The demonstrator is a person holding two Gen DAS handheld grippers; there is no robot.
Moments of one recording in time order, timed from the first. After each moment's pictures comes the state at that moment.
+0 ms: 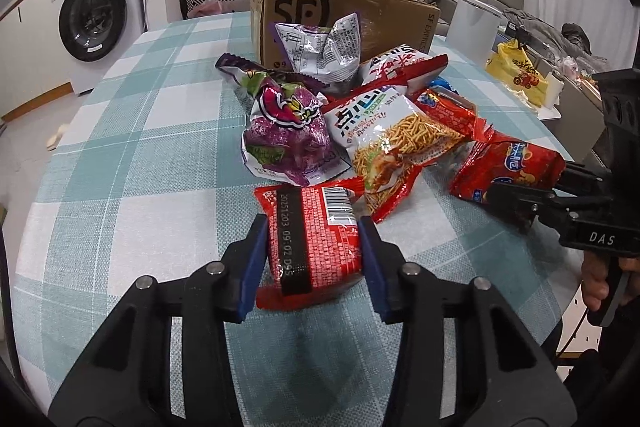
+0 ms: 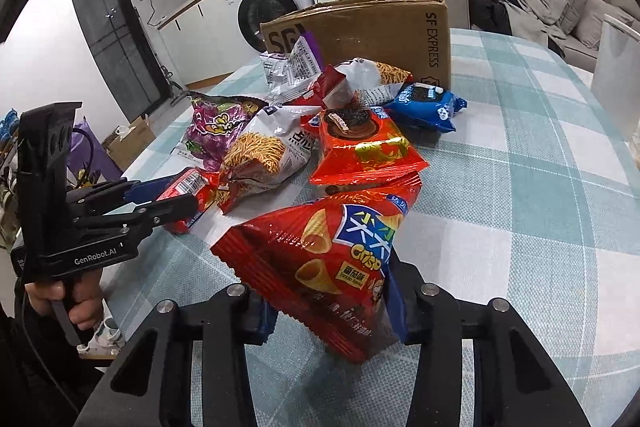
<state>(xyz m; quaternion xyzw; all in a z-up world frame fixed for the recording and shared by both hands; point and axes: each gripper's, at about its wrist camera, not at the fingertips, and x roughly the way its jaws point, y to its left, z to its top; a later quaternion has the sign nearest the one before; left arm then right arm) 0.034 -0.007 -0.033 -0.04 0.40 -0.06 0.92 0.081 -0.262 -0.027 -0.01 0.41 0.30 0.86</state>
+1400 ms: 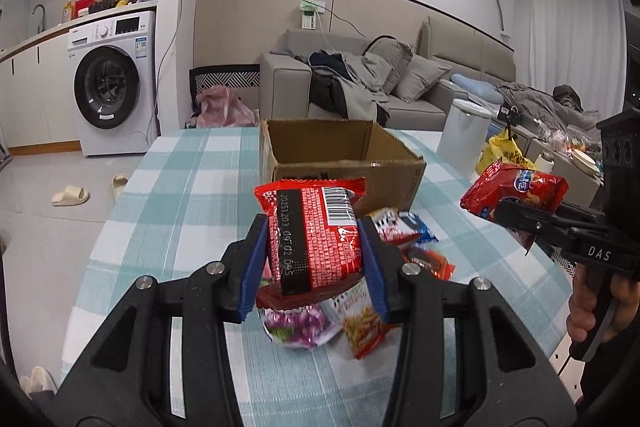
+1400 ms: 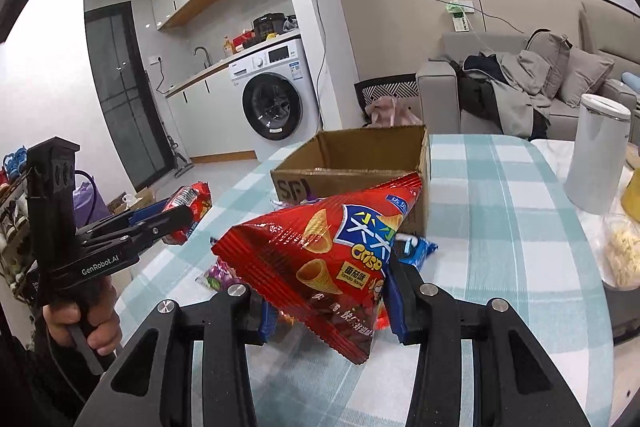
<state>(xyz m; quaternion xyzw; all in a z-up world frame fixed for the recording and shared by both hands) 0.036 0.005 0.089 -0.06 0.24 -0.04 0.97 0.097 -0.282 0.081 0.03 0.28 0.30 0.91</state>
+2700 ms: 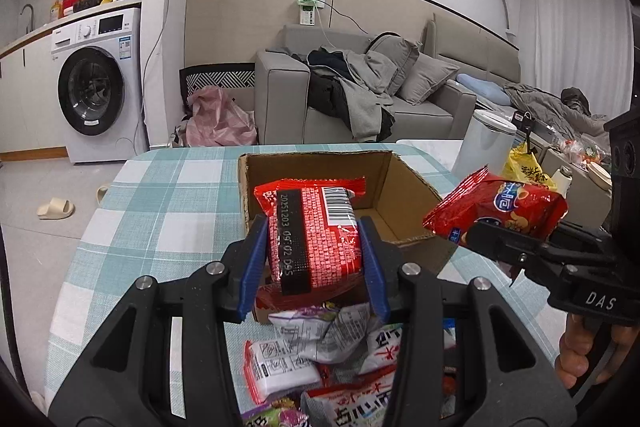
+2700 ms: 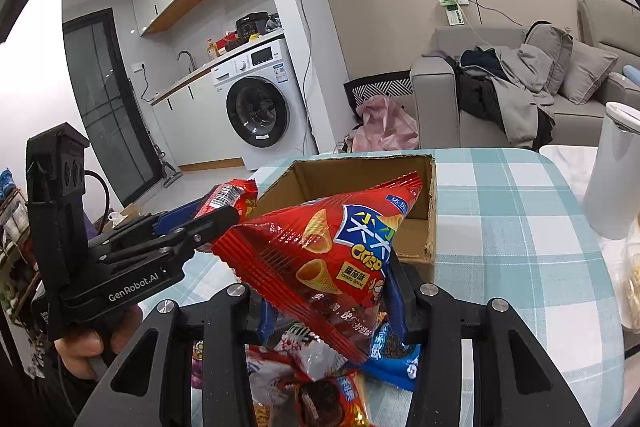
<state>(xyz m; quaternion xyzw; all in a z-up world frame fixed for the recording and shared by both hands) 0.200 -0.002 0.085 -0.05 0.25 -0.05 0.96 0.209 -0.238 0.087 0.05 0.29 0.29 0.91</state>
